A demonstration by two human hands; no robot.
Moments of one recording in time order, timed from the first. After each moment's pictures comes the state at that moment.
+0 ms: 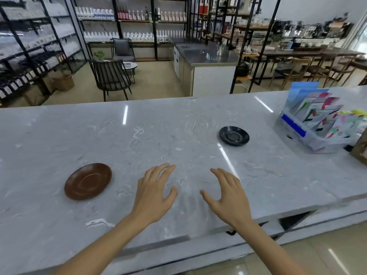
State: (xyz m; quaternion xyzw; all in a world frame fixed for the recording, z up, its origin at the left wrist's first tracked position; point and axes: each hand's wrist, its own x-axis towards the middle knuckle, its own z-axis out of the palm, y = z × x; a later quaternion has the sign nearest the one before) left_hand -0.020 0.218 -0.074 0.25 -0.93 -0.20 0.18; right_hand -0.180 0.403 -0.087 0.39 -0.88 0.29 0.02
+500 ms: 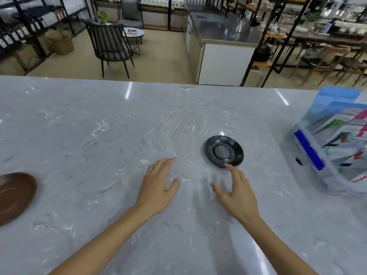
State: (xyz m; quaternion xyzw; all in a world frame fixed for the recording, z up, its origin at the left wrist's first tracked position) left_hand -0.256 0.201 -0.120 0.32 -0.87 -0.33 0.18; right_hand -0.440 0.379 -0.124 0.34 -0.89 0.30 -0.08
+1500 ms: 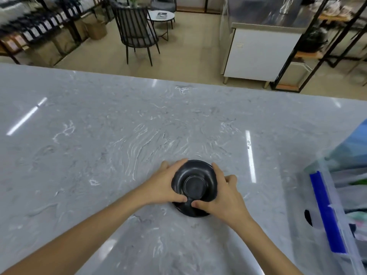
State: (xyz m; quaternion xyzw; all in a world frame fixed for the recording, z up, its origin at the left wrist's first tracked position) left_hand -0.472 0.169 -0.141 0.33 -0.84 -0.43 -0.02; right_hand -0.643 0.319 -0.142 0.43 -0.81 0.25 -0.30
